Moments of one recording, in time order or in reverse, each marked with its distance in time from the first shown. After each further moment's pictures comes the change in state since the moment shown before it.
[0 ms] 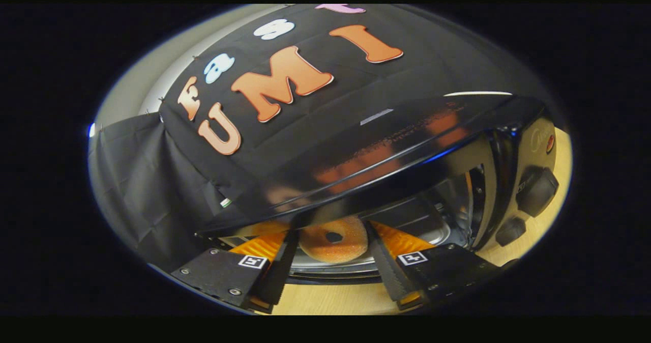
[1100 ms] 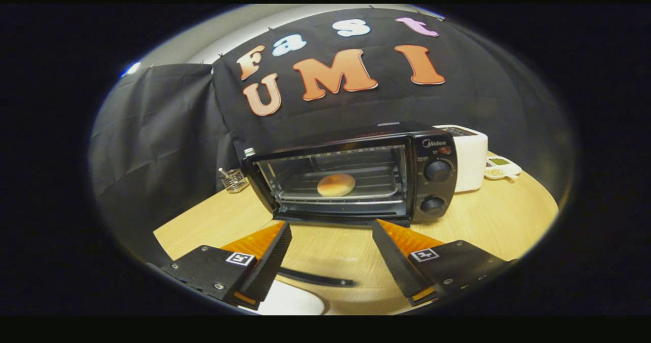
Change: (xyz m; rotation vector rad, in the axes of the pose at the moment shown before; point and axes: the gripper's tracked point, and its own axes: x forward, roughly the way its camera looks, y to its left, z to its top) arm -0.158 -0.013 -0.049 -0.351 0.075 0.026
